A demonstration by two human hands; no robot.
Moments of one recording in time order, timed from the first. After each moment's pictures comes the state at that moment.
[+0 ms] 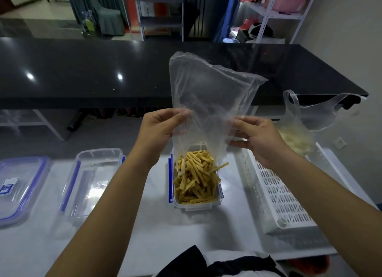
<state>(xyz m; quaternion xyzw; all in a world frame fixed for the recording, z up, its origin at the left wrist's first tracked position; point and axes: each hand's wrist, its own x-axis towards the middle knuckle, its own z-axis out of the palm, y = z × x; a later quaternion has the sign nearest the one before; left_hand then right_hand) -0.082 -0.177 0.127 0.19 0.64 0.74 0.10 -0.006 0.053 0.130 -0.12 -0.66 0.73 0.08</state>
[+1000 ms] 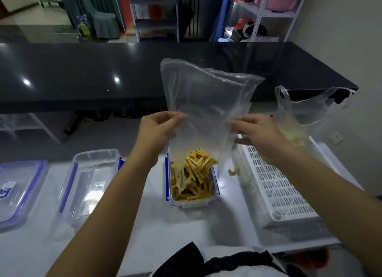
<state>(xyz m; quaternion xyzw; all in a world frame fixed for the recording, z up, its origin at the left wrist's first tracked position) -0.070 -0.170 0.128 0.14 0.71 0.68 0.09 0.006 0.070 0.131 -0.13 -0.73 0.67 0.09</state>
